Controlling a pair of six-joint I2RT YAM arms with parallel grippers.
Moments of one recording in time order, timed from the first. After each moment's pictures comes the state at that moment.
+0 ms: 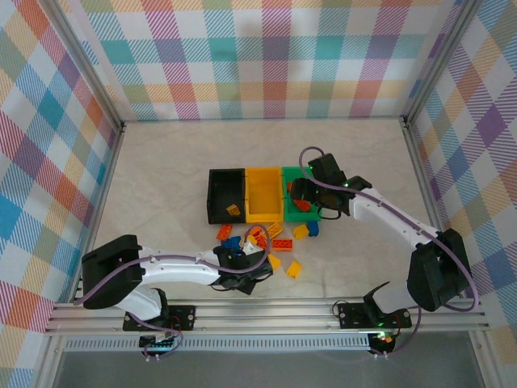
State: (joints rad) left arm -1.25 1.48 0.74 -0.63 -0.22 -0.76; right arm 0.53 1.42 1.05 -0.59 0.08 0.65
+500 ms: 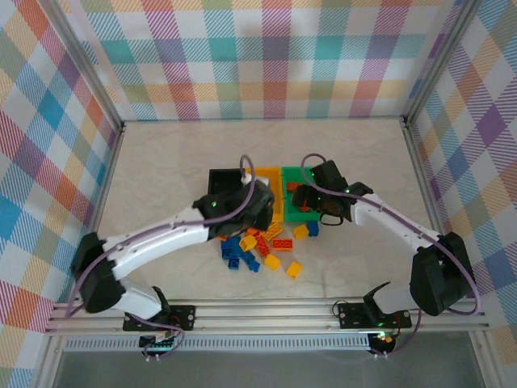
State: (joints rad) left arm -0.94 1.50 1.26 -0.68 -0.26 -0.60; right arm 0.53 1.39 0.97 -0.58 0.07 0.66
